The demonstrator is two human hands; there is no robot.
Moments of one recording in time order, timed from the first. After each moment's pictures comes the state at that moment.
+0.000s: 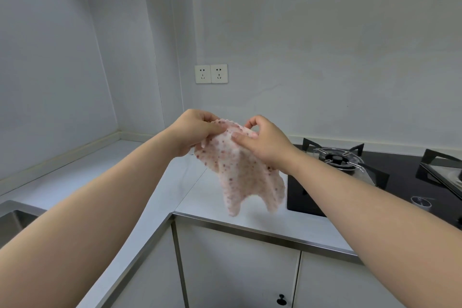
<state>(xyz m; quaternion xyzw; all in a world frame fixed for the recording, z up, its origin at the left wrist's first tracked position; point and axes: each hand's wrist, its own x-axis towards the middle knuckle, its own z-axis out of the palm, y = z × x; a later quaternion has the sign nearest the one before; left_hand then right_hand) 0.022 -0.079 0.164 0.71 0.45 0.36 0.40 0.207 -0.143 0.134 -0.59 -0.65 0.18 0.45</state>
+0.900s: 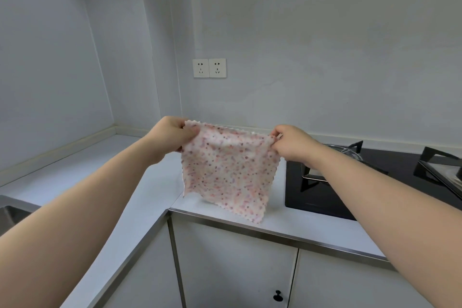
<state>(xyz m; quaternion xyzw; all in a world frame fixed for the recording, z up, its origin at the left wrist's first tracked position) -0.015 -0.058 0.134 0.70 0.48 0.38 0.37 0.267 -0.122 0.122 -0.70 -0.61 0.16 0.31</state>
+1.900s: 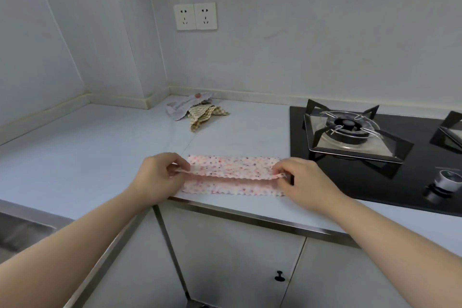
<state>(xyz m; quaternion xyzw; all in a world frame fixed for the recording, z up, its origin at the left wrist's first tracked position) -0.024 -0.029 -0.023 0.78 0.50 0.32 0.21 0.301 -0.130 -0.029 -0.65 -0.72 0.08 0.25</state>
